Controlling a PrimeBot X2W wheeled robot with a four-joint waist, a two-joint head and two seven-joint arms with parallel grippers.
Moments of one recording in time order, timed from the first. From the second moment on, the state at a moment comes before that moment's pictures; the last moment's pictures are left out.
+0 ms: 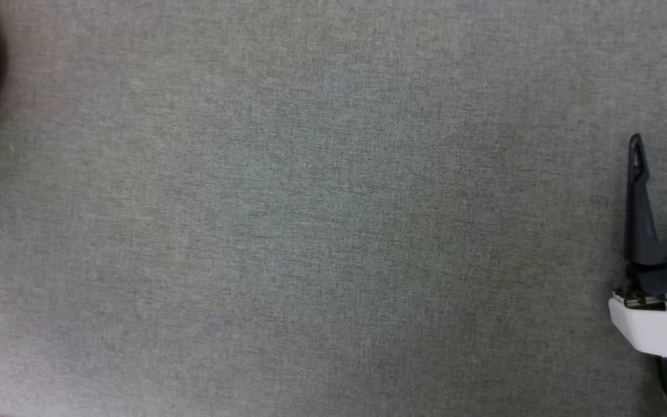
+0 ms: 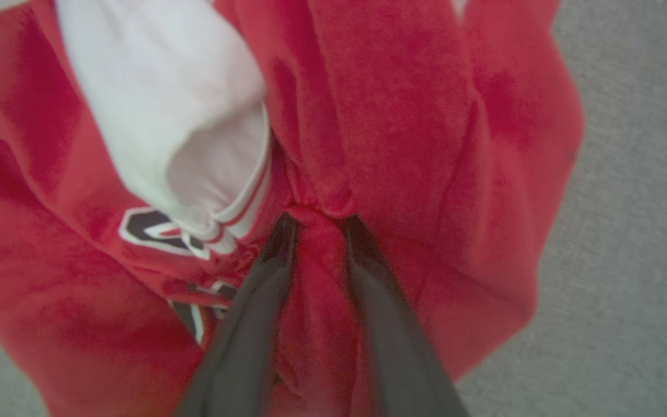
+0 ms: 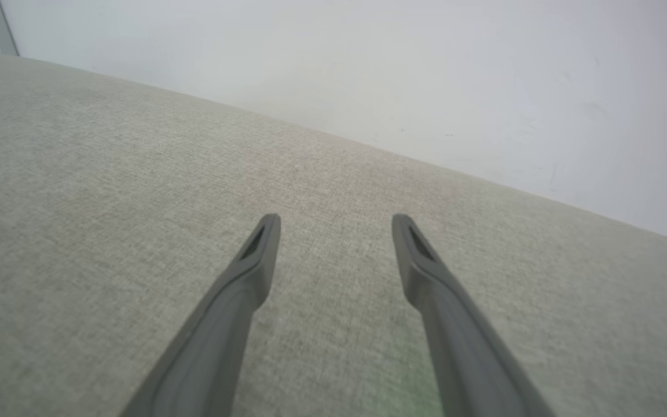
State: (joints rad) left arm -1.03 0.72 -0.21 0.82 -0.91 -0.13 0.71; right arm -0.15 -0.12 -0.10 -0.30 -0.19 0.13 -0.27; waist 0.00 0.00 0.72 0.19
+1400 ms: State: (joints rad) left arm -1.31 0.61 -0.86 0.21 -0.83 -0.13 0.61; right arm -0.09 -0.05 -0.03 -0.16 -0.04 0.13 -0.26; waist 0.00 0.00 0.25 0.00
